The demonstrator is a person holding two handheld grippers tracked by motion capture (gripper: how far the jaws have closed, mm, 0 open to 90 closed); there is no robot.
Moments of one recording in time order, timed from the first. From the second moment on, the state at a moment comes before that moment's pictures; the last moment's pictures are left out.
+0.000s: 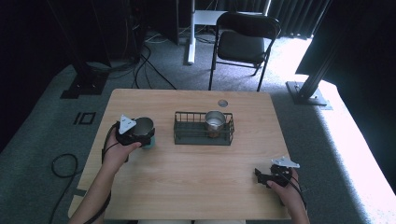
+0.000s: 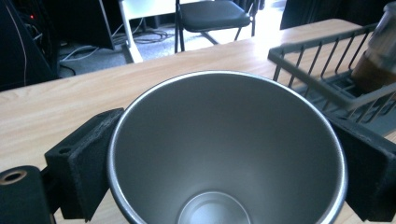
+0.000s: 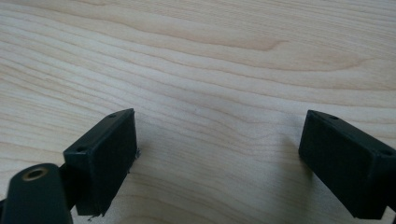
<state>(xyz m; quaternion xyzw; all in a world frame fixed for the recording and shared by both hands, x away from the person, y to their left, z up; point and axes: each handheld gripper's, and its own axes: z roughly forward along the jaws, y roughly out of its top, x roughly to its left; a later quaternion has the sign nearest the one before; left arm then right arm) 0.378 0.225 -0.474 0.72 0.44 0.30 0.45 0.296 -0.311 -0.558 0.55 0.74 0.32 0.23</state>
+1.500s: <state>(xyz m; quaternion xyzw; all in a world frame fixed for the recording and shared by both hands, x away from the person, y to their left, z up) 0.395 0.165 -0.369 0.72 0.37 0.30 0.51 0.296 -0.311 -0.558 0.55 0.74 0.32 0.23</state>
